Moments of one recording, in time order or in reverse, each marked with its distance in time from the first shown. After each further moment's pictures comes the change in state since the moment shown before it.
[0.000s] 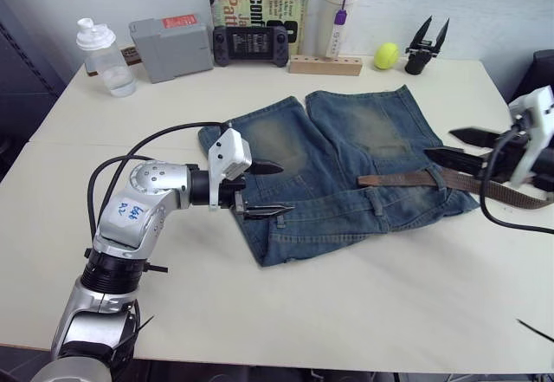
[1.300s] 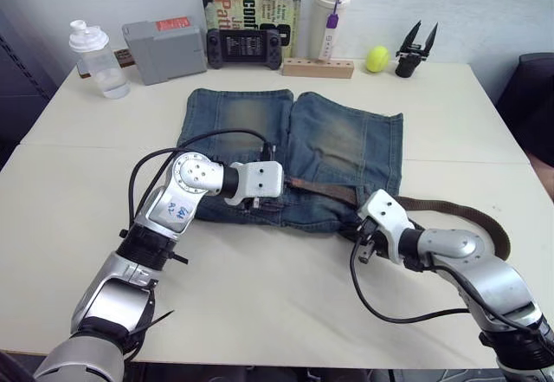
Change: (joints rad) left arm -0.147 -0.059 -0.198 0.359 0.467 -0.562 -0.061; right arm 0.333 0.124 0.482 -0.504 -0.308 -0.169 -0.139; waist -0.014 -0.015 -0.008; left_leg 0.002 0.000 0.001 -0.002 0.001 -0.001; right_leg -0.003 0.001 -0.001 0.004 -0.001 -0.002
